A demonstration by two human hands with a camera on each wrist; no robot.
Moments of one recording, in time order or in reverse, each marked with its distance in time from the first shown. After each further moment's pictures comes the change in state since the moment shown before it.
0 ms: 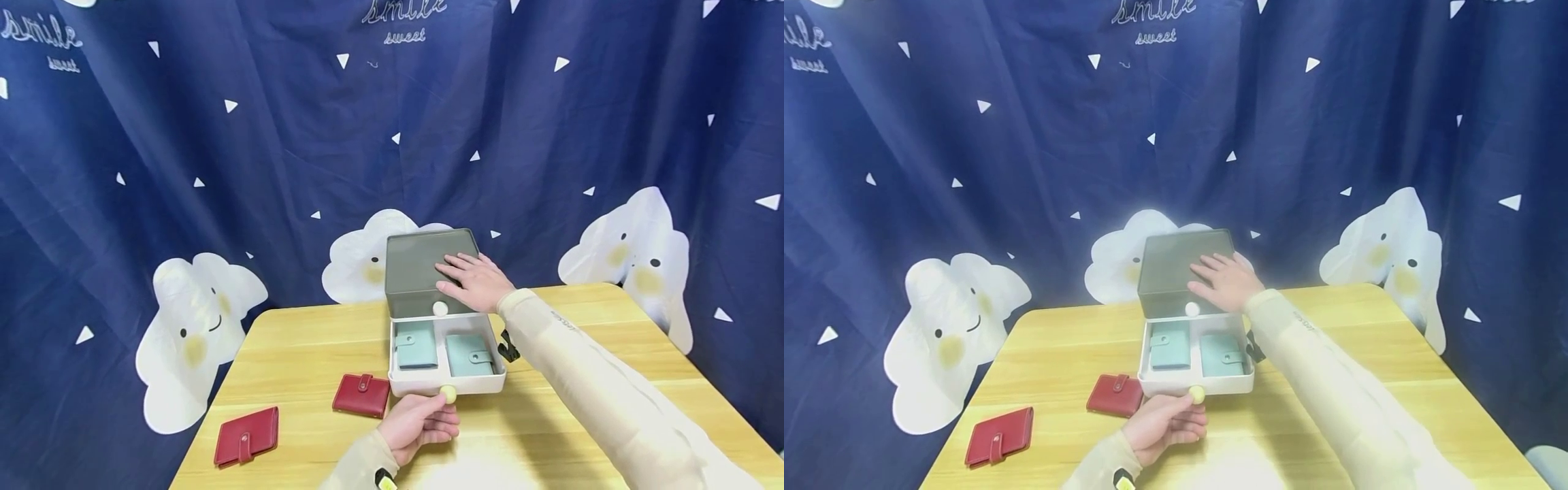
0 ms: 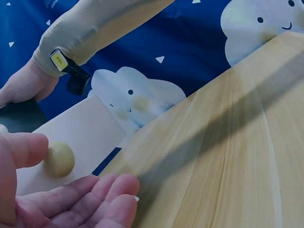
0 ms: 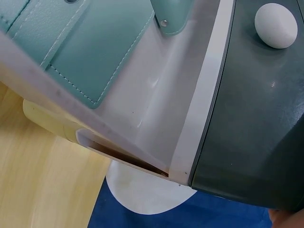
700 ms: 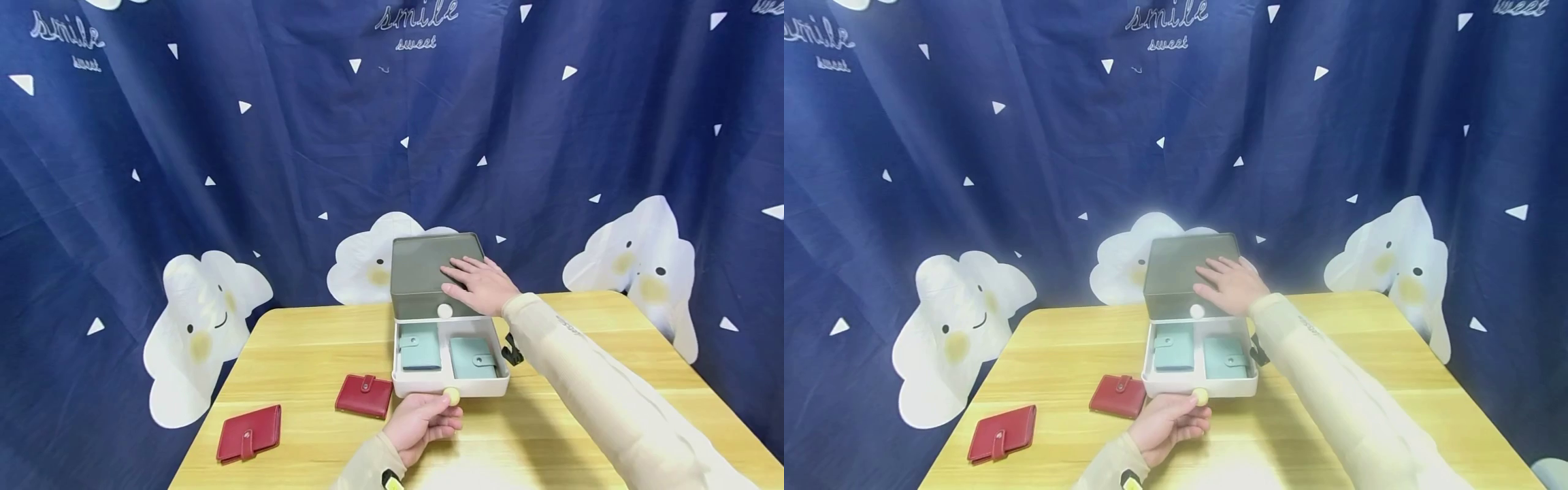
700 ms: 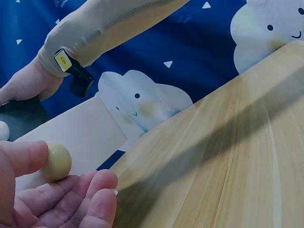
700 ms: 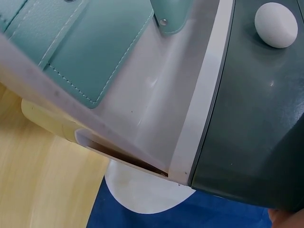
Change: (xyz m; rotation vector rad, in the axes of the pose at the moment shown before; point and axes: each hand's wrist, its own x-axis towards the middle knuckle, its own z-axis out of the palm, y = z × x) left_hand 0.000 -0.007 0.001 -0.088 0.002 0.086; right_hand -0.002 -0.006 -0.004 0.010 0.005 -0.014
